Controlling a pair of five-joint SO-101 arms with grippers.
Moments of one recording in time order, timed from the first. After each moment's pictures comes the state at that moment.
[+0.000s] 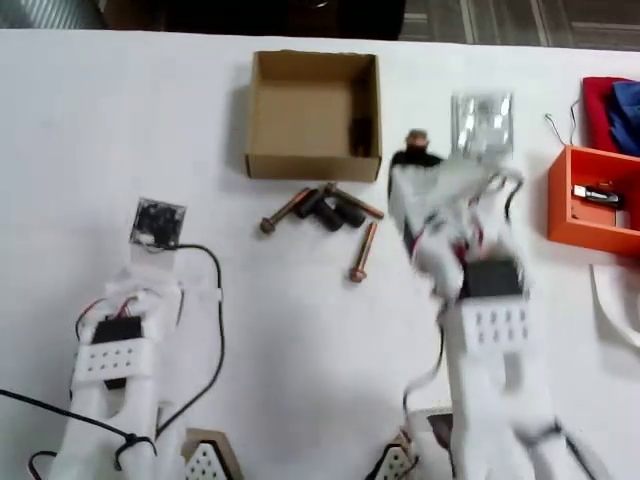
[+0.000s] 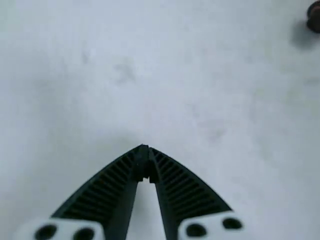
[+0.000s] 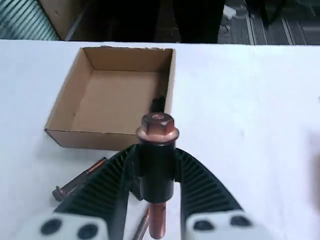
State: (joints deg) left arm -17.9 -47.9 80.3 30.9 -16.0; right arm -8.1 -34.8 28.8 47.7 -2.2
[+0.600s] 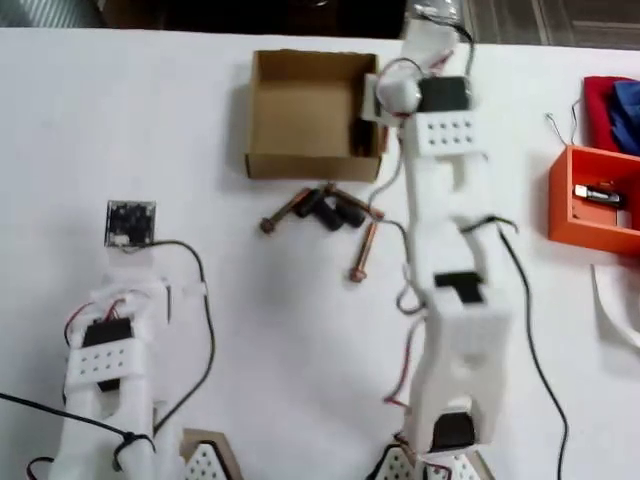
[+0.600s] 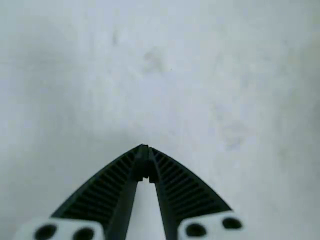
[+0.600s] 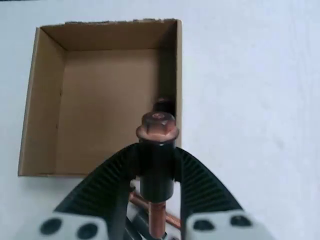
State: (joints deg) left arm -20.9 -47.9 80.3 30.5 -10.7; right arm -11.1 38.8 -59.2 78.1 -8.4
